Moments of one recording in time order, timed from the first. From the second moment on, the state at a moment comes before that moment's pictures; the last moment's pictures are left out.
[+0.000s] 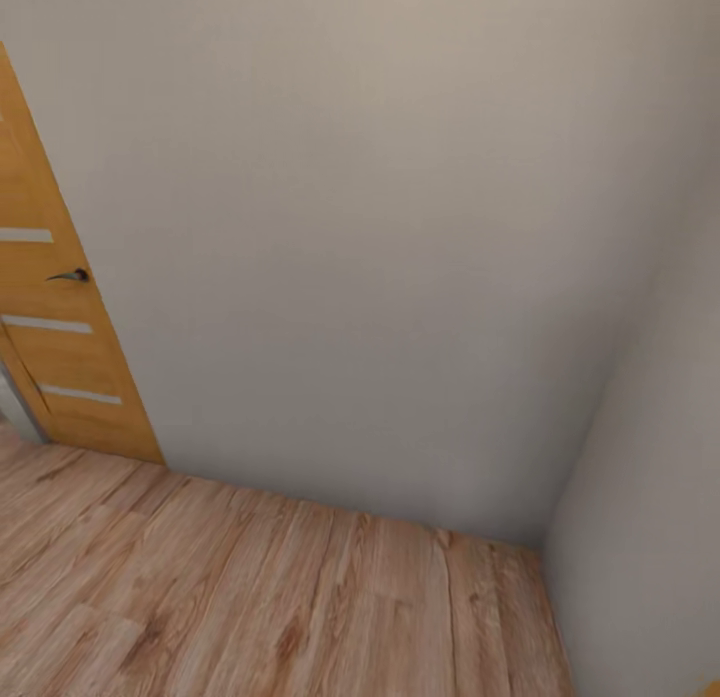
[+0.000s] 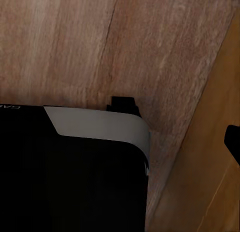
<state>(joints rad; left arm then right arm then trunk) -0.31 -0.08 -0.01 0.00 -0.03 -0.04 0.08 -0.27 0.02 0.61 0.03 -0.54 -0.01 -0.04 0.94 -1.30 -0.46</state>
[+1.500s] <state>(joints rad) -0.31 -0.08 -0.01 0.00 -0.03 -0.04 0.08 -0.27 0.02 0.61 0.03 -0.54 -0.02 -0.04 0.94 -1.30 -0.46</state>
